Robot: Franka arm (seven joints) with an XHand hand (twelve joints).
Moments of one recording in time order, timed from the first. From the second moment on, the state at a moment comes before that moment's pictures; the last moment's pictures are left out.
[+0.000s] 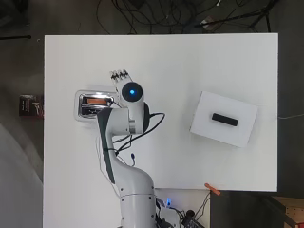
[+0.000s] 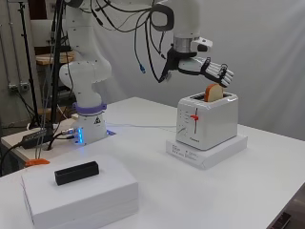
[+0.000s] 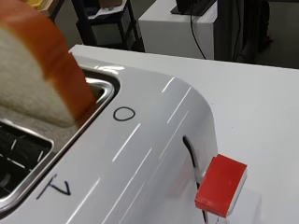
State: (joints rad) arm 0.10 -0.09 0.03 -2.08 0.13 1.91 -1.20
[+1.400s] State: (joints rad) arm 1.62 -0.54 -1.64 -2.22 -0.33 2.08 -0.87
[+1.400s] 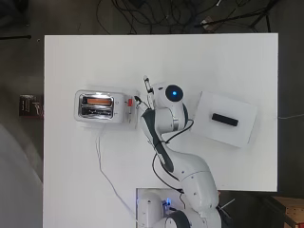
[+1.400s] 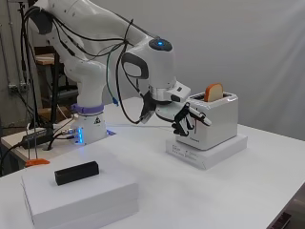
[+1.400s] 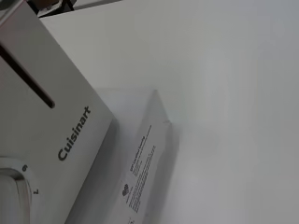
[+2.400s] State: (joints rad) arm 1.75 -0.70 -1.76 -2.23 -0.47 2.13 -0.89
